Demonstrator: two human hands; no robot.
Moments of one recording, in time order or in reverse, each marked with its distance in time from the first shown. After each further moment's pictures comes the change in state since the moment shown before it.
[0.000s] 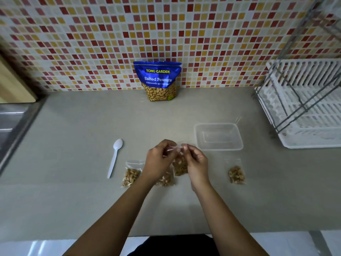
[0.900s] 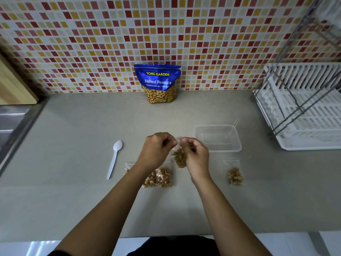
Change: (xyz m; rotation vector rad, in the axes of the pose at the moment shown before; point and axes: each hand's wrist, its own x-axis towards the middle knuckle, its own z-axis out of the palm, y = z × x) left_hand 0.016 0.027 -0.024 0.238 -0.008 0.168; right_hand 0.004 -0.029 0.009 -0.176 -0.010 -0.124
